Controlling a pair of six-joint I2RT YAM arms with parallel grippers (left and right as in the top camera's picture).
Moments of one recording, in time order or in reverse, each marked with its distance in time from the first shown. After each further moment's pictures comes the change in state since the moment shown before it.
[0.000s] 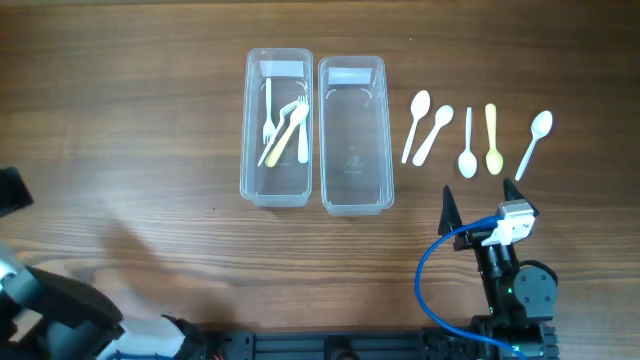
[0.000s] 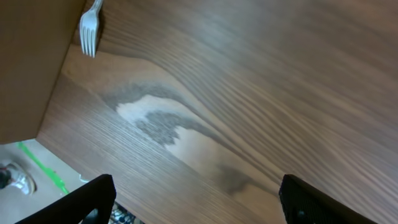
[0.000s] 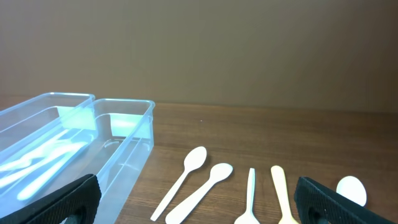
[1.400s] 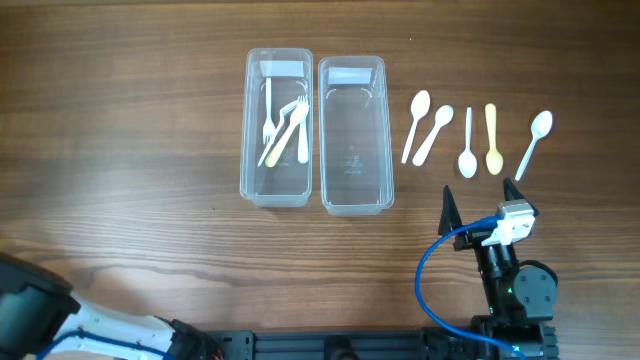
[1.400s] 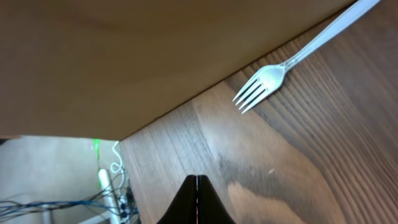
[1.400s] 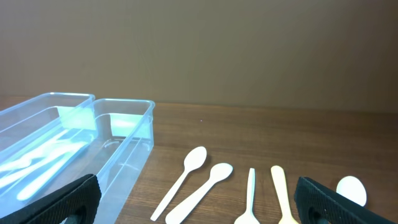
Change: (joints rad) left arm 0.188 0.267 0.000 0.509 -0.325 -0.170; right arm 0.000 0.000 0.000 0.000 0.000 0.000
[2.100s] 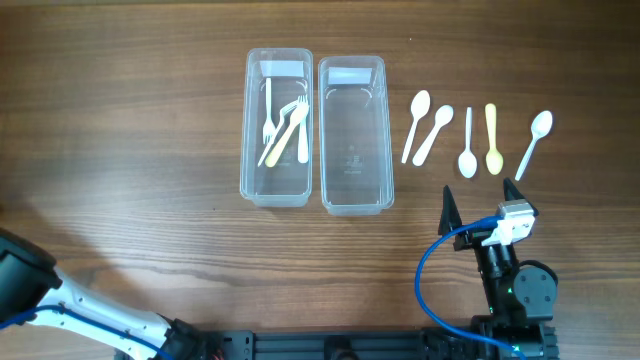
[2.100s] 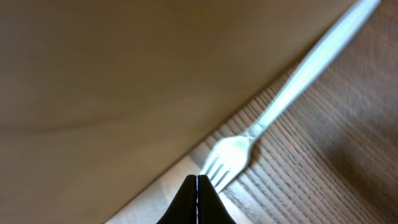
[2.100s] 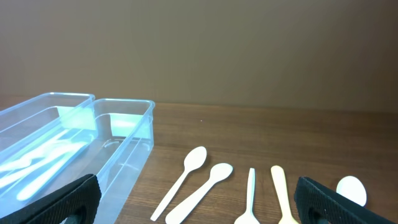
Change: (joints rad) left arm -0.058 0.236 -0.001 0.370 -0.053 0.245; right arm 0.000 0.000 0.000 0.000 0.000 0.000
